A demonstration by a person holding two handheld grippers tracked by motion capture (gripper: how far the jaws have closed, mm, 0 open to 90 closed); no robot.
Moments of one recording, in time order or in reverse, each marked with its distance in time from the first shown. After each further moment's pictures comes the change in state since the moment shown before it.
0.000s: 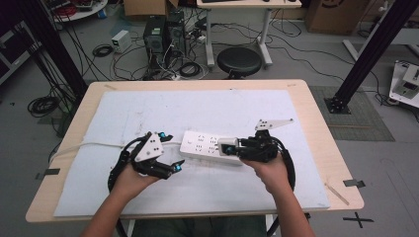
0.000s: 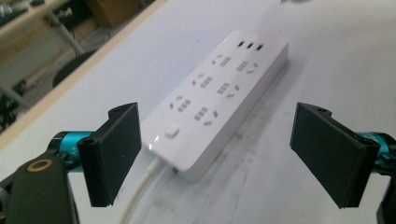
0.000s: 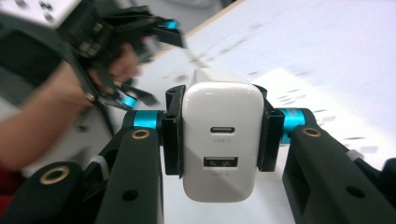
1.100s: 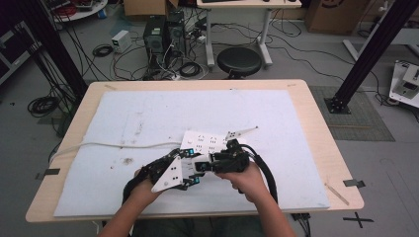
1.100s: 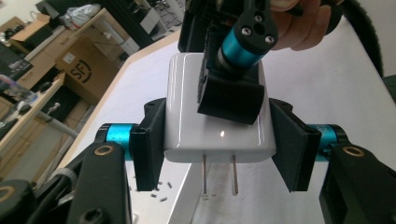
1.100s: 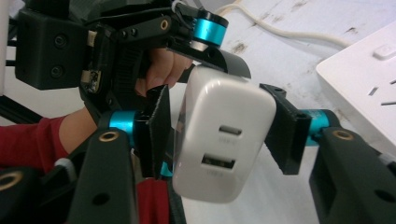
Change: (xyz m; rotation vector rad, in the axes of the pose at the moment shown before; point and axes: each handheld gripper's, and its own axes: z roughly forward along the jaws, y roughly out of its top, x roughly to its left) left arm -0.063 0.007 0.034 -0.210 -0.092 0.408; right arm 0.015 -0.022 0.076 0.111 0.286 0.123
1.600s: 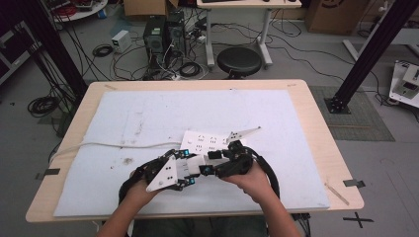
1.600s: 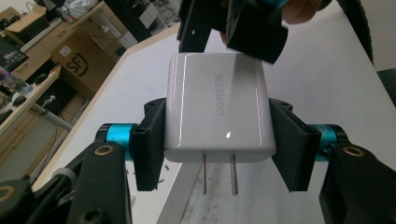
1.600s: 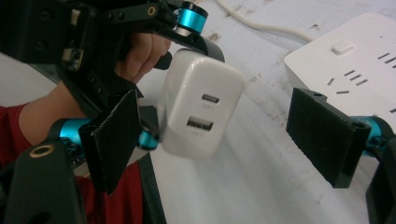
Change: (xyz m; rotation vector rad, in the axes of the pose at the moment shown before) left arm 0.001 -0.008 -0.007 0.006 -0.009 -0.022; right arm 0.008 0.001 -0.006 0.042 -0.128 -0.040
